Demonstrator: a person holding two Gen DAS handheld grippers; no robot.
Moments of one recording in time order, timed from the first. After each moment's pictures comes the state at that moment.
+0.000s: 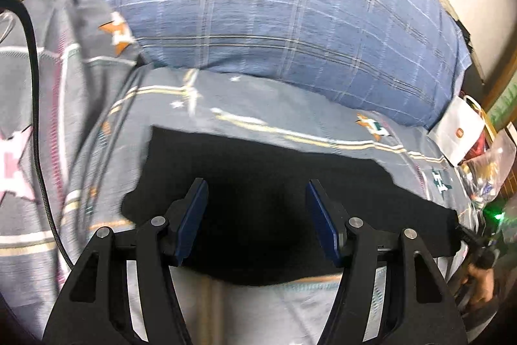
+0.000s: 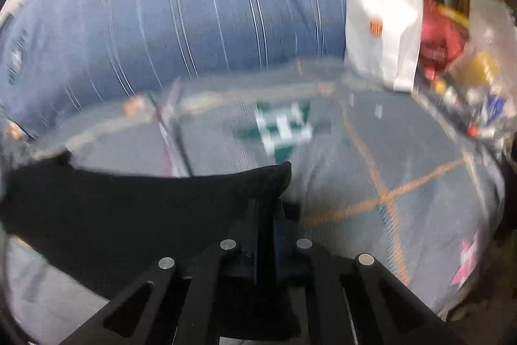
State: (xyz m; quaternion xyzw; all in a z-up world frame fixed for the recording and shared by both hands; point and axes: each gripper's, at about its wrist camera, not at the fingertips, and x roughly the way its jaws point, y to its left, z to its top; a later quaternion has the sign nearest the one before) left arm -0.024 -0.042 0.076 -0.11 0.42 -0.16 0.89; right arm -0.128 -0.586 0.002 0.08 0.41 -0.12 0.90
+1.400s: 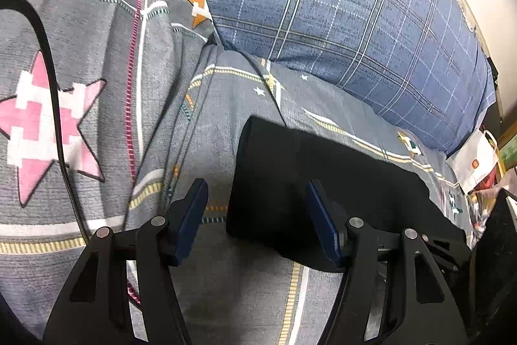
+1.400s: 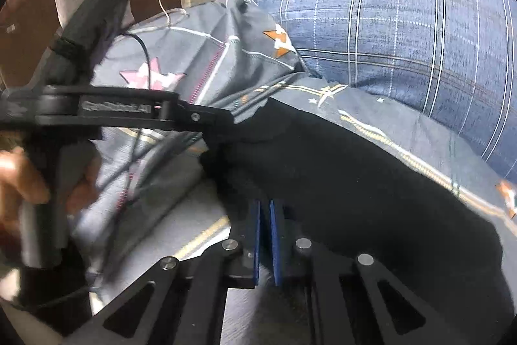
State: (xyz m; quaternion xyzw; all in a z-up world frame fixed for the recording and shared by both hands) left arm -0.021 0.040 0.053 -0.17 0.44 -0.10 0.88; right arm -0.077 -0.196 0.043 -0.08 0.35 0.36 0.86
